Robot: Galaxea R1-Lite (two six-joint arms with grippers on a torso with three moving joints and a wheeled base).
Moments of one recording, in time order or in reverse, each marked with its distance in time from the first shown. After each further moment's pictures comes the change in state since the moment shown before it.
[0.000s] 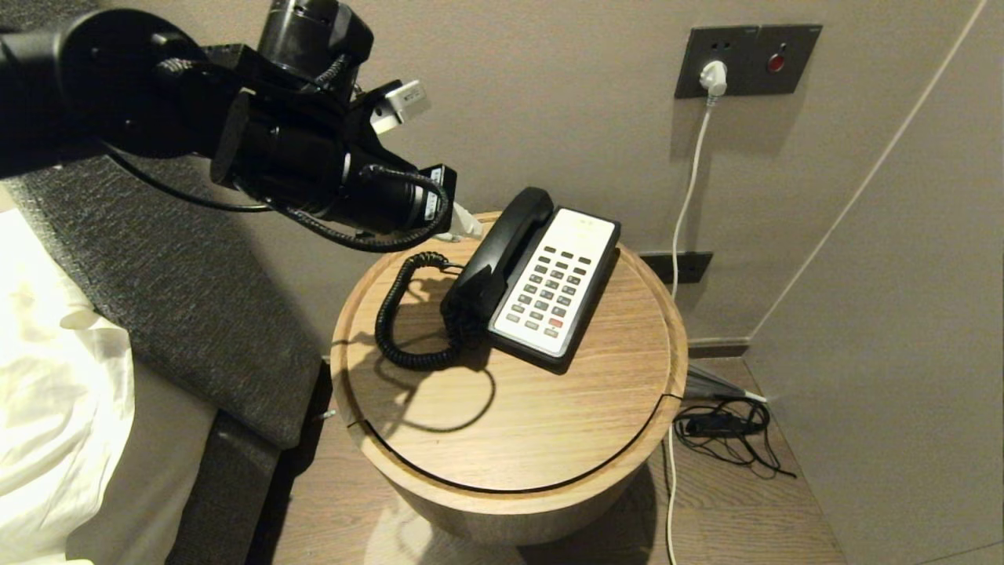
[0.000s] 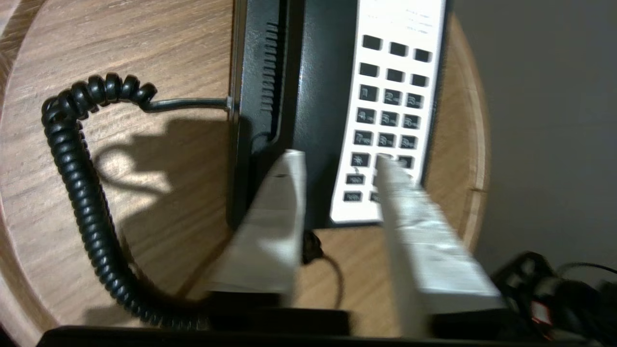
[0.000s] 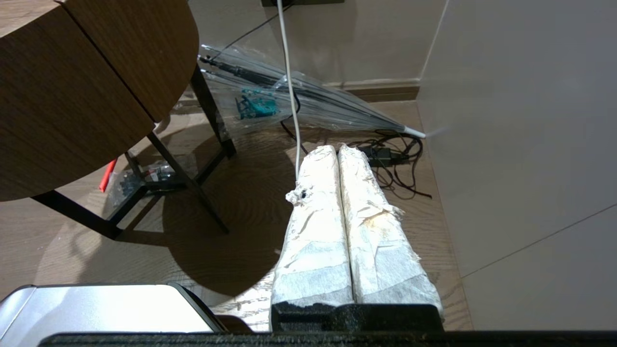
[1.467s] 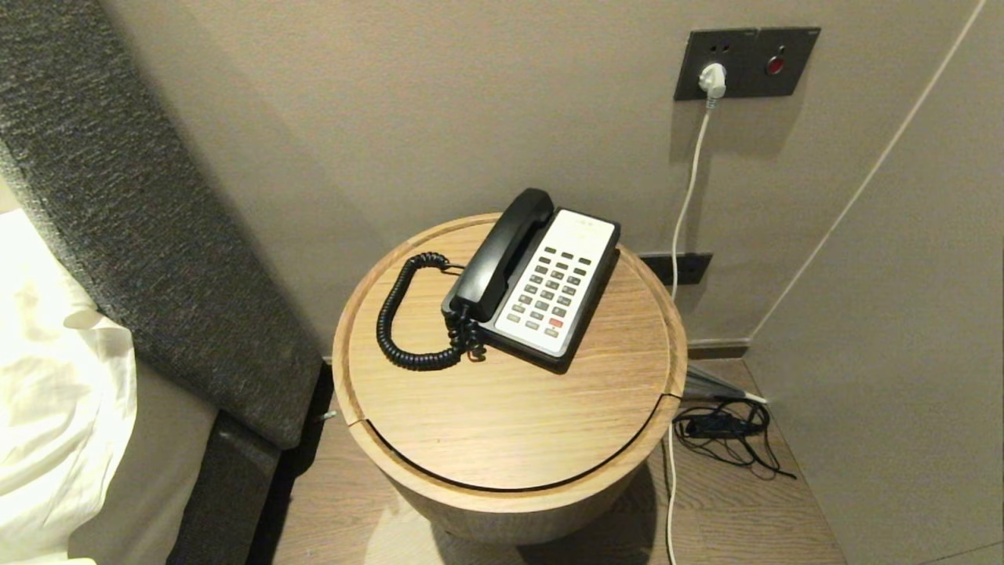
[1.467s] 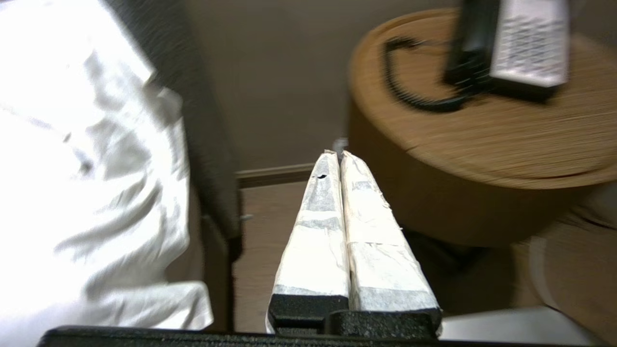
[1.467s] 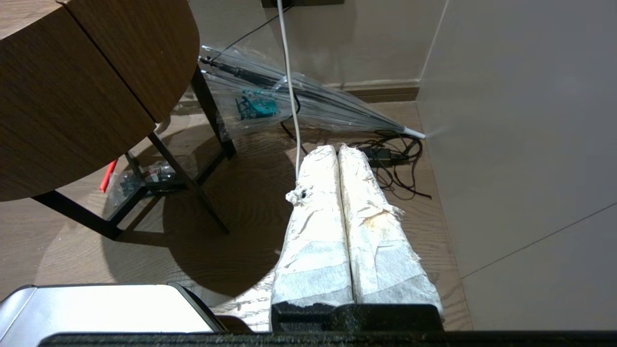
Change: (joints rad) left arm 0.512 -1.703 1.337 -0.260 0.131 0.256; right arm 0.000 0.001 0.000 0.000 0.000 0.000
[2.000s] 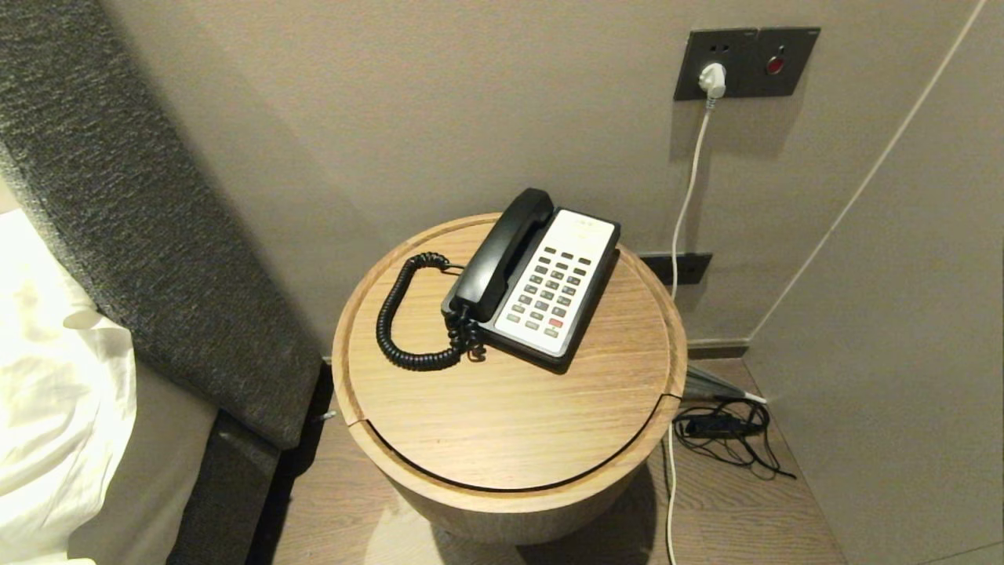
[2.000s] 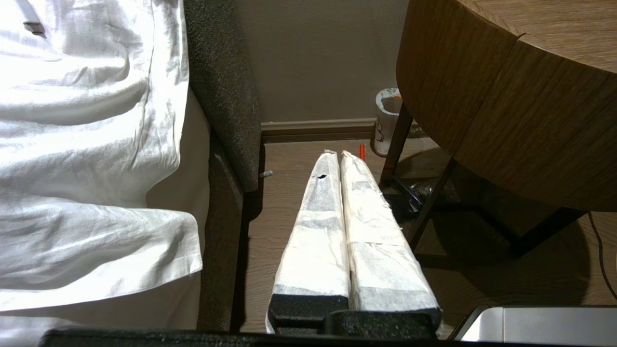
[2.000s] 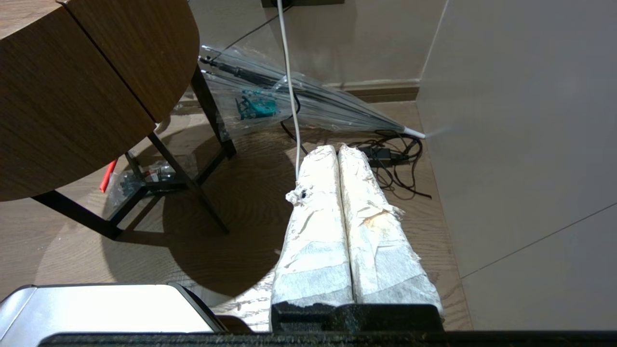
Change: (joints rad) left arm 0.000 -0.176 0.588 -0.361 0.115 -0.001; right arm 0.000 0.000 0.000 0.001 0.000 0.000
